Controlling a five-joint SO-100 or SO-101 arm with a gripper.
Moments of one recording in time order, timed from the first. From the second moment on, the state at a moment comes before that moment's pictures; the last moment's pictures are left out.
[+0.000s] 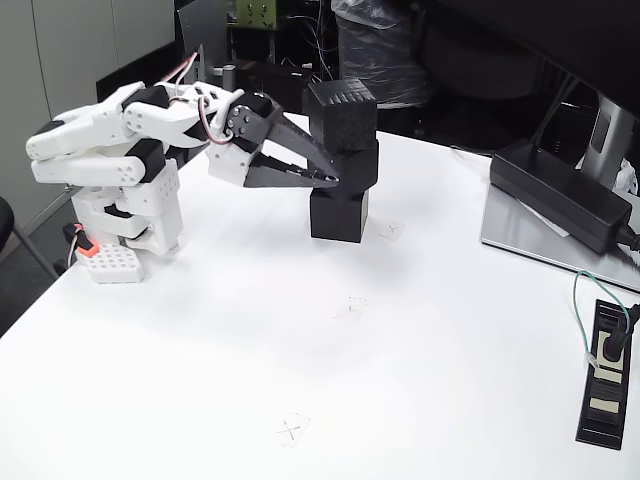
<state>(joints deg) -8.8 191.2 176.8 25.0 -11.4</state>
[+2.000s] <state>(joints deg) -6.7 191.2 177.1 39.6 5.2</state>
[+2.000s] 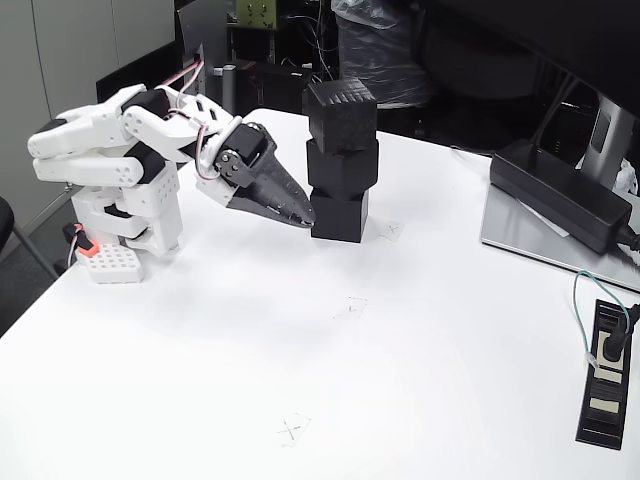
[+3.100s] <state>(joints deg) -6.7 191.2 177.1 39.6 5.5</state>
